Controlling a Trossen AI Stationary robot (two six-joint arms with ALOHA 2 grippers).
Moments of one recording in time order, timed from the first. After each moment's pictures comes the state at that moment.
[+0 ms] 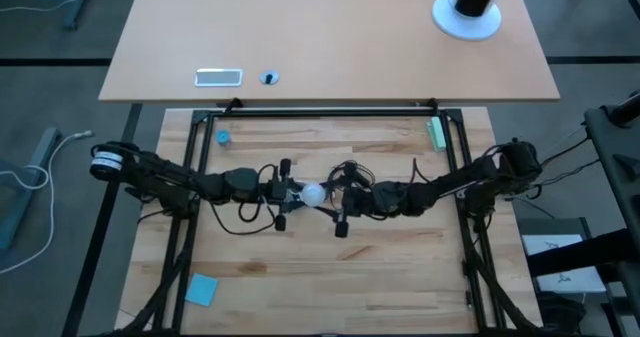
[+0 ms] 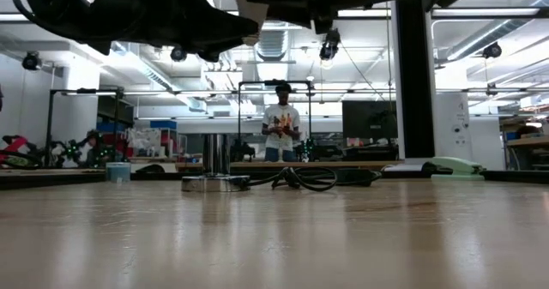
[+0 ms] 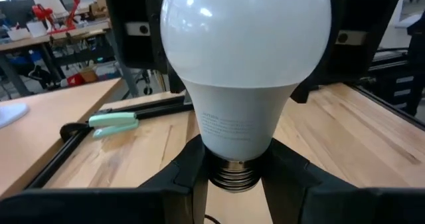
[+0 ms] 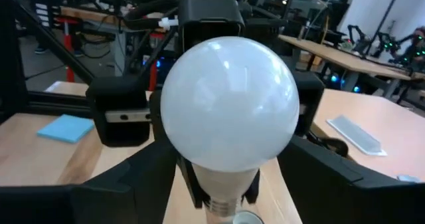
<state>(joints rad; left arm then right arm) -0.07 1.36 0.53 0.77 -0.03 0.18 0.21 1.62 0.89 0.67 0.36 -0.18</state>
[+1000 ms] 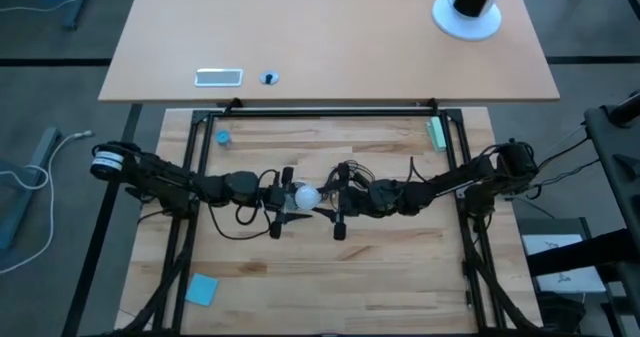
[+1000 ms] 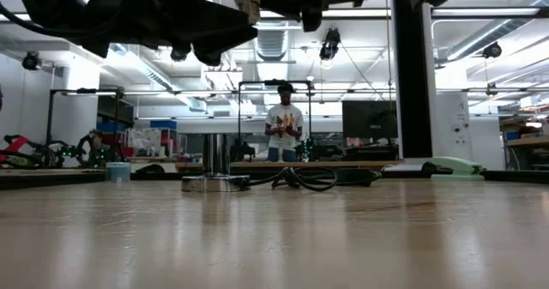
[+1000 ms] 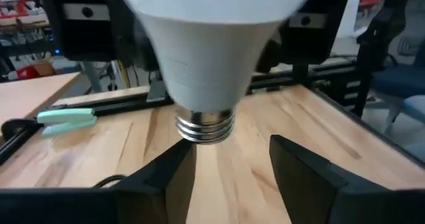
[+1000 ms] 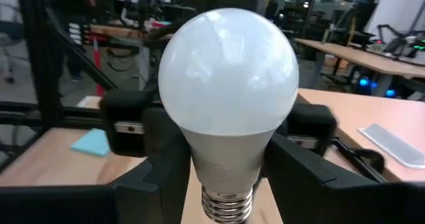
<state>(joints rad) -0.09 1.37 0.51 0.79 0.07 0.09 0.20 1.64 0.92 0.68 0.25 -0.12</state>
